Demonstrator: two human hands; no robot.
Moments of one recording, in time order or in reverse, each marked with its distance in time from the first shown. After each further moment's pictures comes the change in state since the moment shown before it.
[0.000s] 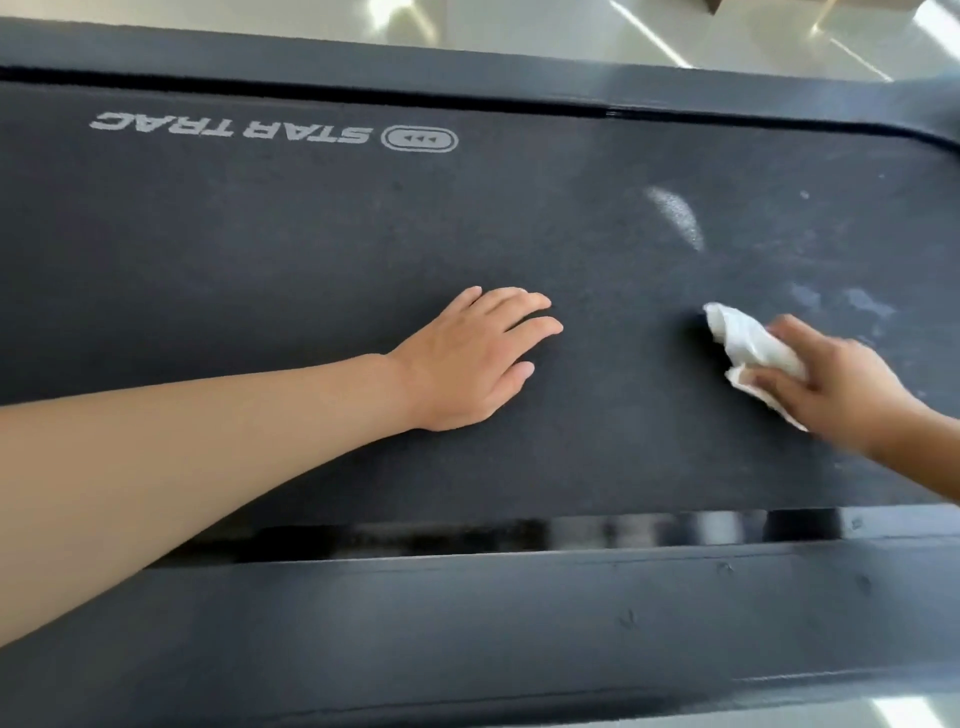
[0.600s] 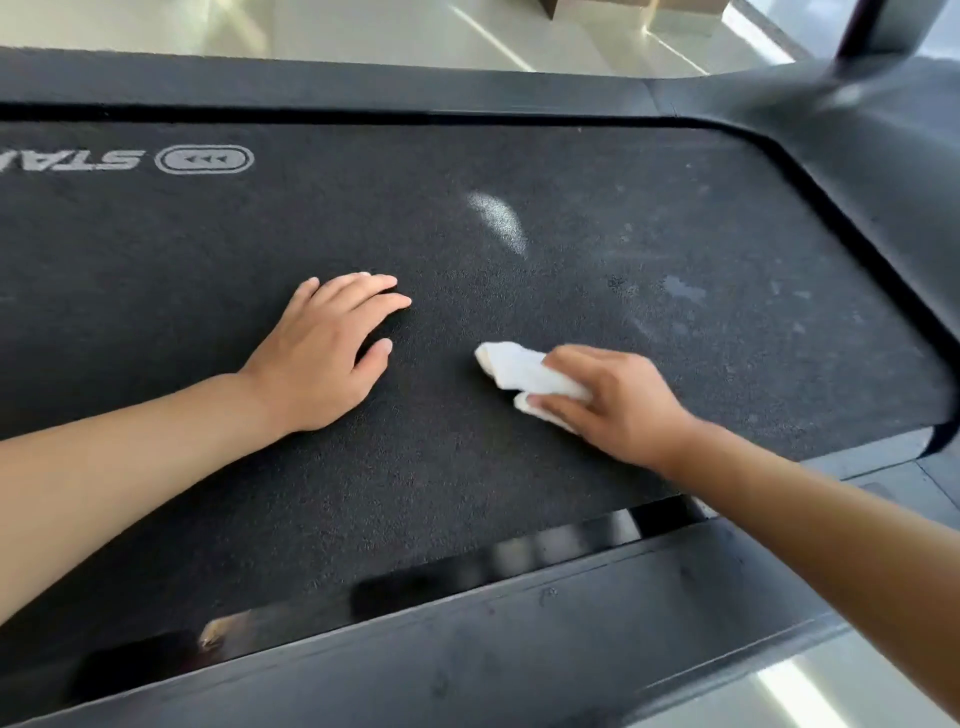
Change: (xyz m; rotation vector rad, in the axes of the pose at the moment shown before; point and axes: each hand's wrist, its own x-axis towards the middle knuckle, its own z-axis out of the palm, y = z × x) left_hand 0.084 0.006 0.024 -0.095 0.156 -0.135; right_hand -0.005 -0.004 0.018 0.119 0.113 -0.287
